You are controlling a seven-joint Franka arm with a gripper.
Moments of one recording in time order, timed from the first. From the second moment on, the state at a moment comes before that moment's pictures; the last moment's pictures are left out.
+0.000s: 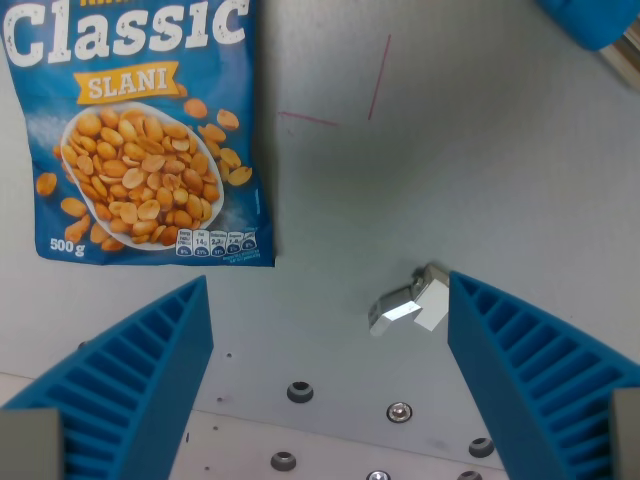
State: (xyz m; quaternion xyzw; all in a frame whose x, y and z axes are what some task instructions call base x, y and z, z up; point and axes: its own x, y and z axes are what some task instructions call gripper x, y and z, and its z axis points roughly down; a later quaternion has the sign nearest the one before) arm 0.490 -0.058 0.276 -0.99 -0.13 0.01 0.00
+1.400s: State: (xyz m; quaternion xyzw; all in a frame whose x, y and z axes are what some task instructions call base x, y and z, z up) arm 0.490 -0.057 0.276 -0.98 -0.20 0.01 0.00
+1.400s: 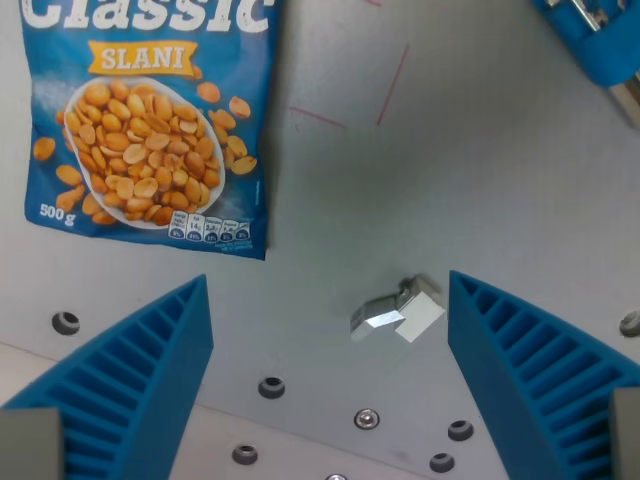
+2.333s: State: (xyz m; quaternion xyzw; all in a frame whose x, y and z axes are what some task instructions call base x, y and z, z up) arm 0.490 -0.057 0.276 -0.96 -0.28 0.01 0.00
